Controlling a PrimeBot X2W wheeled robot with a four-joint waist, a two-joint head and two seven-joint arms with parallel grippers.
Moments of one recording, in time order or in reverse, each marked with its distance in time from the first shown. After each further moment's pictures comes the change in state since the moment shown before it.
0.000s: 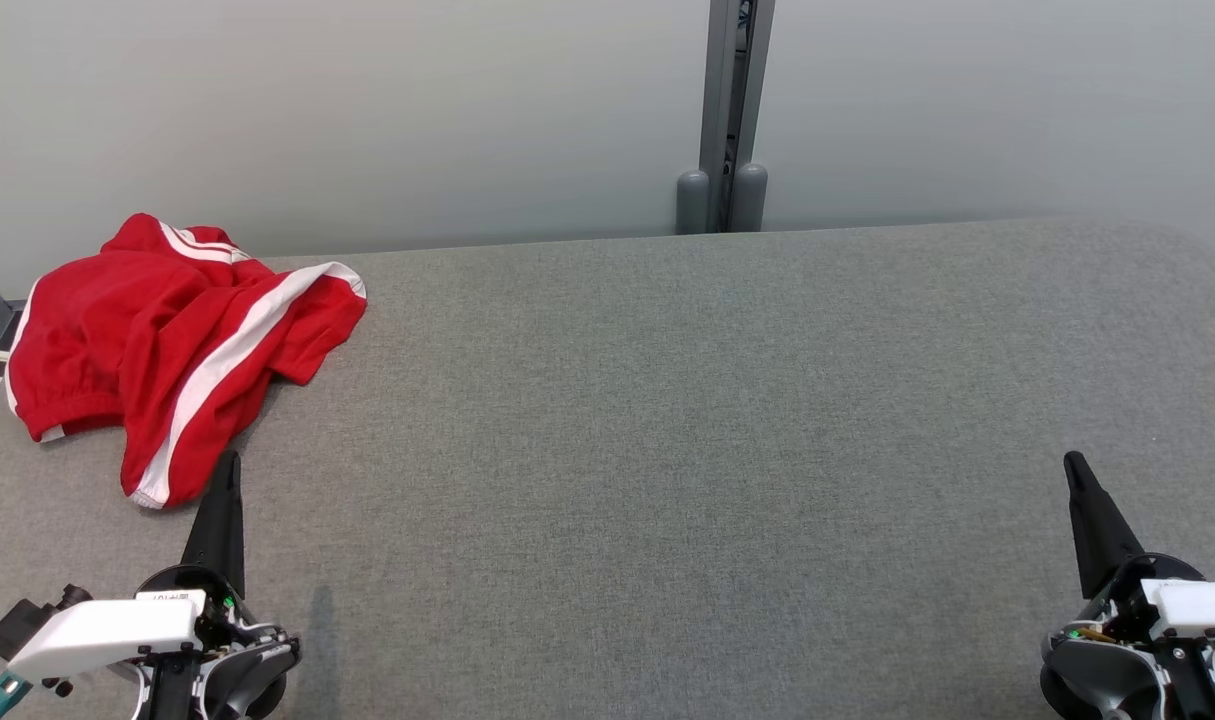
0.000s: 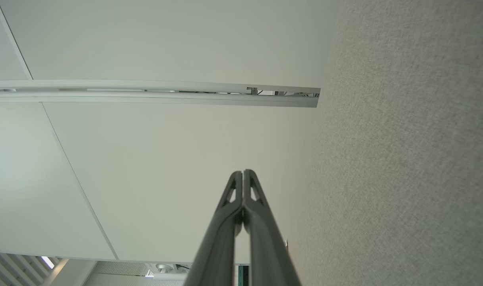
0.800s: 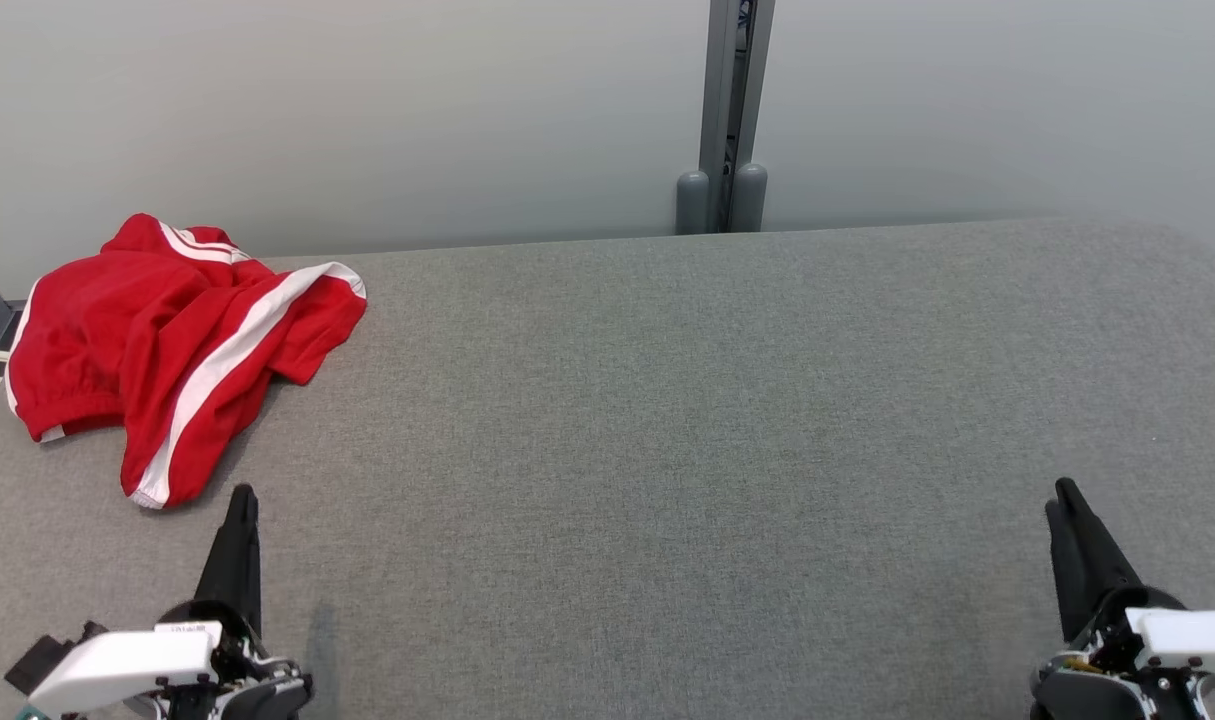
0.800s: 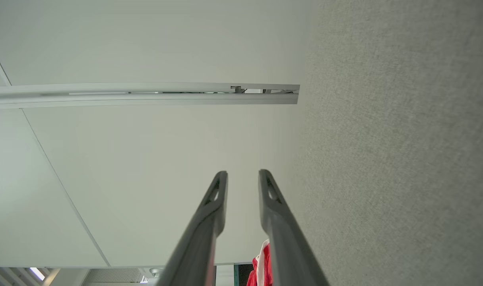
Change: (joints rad) left arm 0.020 -0.007 -0.002 0.019 0.000 0.001 0.000; right arm 0.017 0.009 0.001 0.019 0.000 -0.001 0.000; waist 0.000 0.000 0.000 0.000
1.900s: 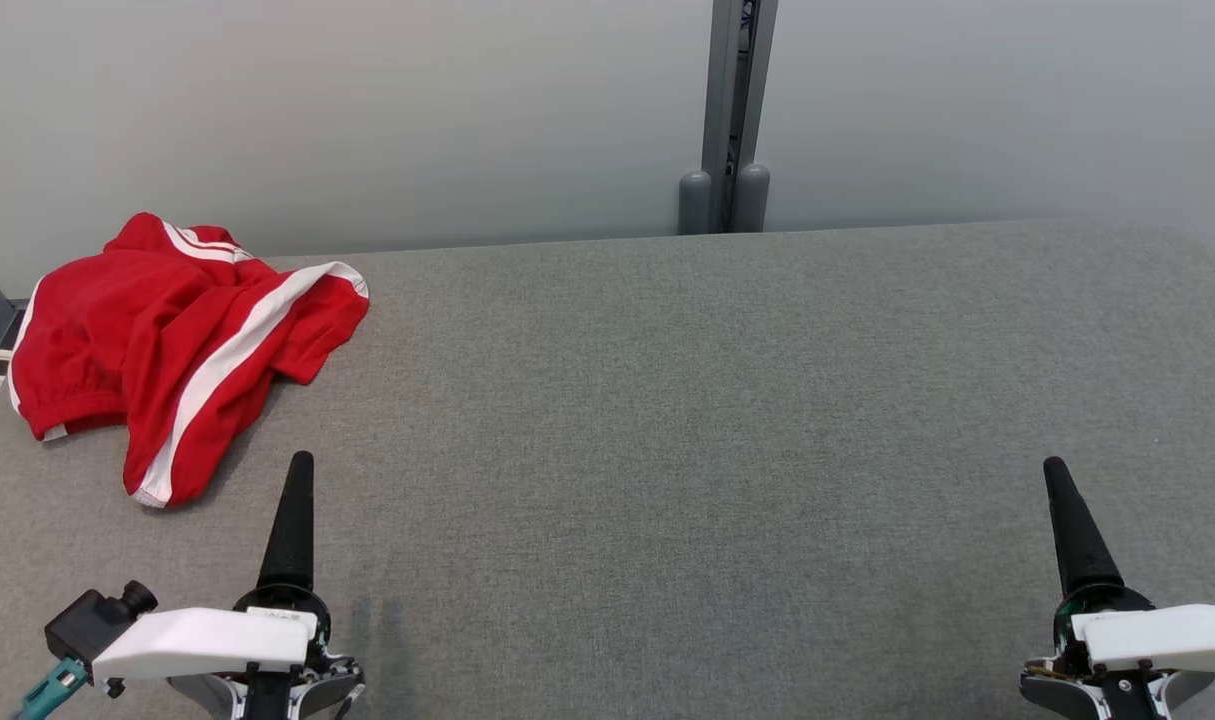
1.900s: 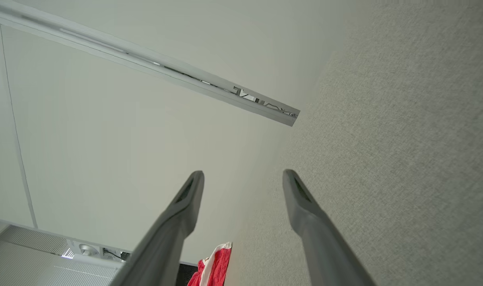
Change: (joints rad) left arm 0.040 -0.007 -0.127 -0.093 0.300 0.062 -0.137; right arm 0.044 0.008 0.060 -0.073 -0.324 -0.003 -0.134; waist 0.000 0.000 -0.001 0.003
